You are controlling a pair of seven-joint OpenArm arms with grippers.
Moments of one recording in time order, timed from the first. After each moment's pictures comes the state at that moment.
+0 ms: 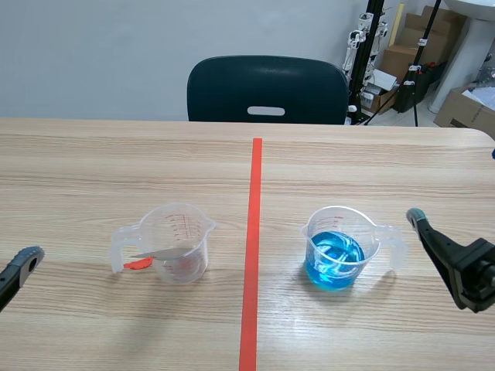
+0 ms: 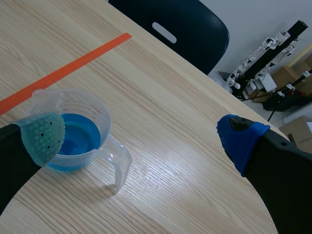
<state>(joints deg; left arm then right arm) 56.6 -30.6 -22.5 114.9 -1.5 -21.9 -27.2 -44.7 30.0 16.7 113.7 1.9 18.9 13.3</state>
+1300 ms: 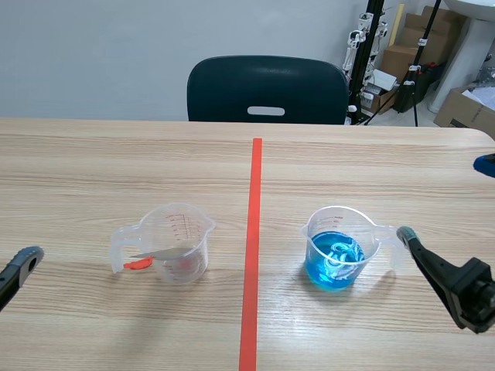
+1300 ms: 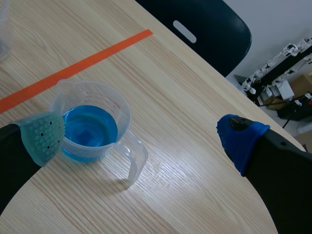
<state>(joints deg) 56.6 -30.6 -22.5 114.9 -1.5 -21.9 -27.2 -44.7 30.0 16.7 113.7 -1.4 23.9 14.9</state>
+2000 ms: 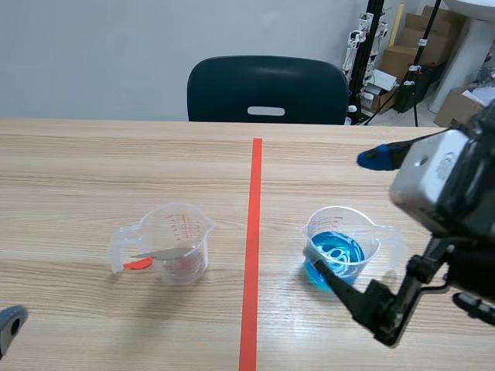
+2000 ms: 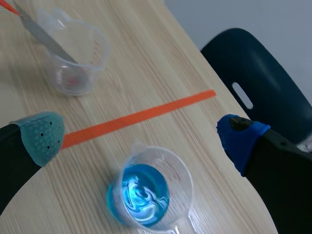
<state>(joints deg) 67.1 -21.0 -22.5 114.4 -1.6 -21.9 -33.8 -32.5 35.5 -5.2 113.6 -11.6 24.5 16.6</state>
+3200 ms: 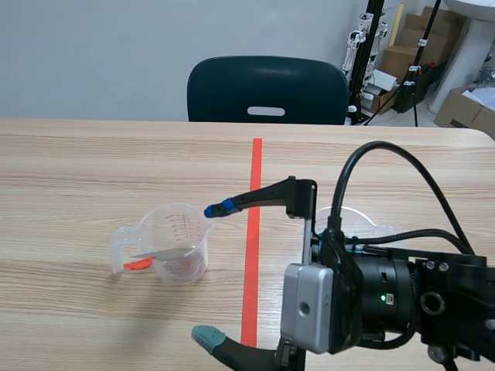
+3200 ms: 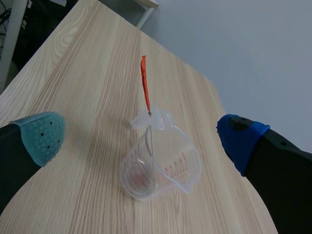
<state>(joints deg) 80.4 -13.2 -19.0 91.7 4.6 -21.9 -86.3 -2.4 32.7 -40.2 85.5 -32.3 15.9 52.2</state>
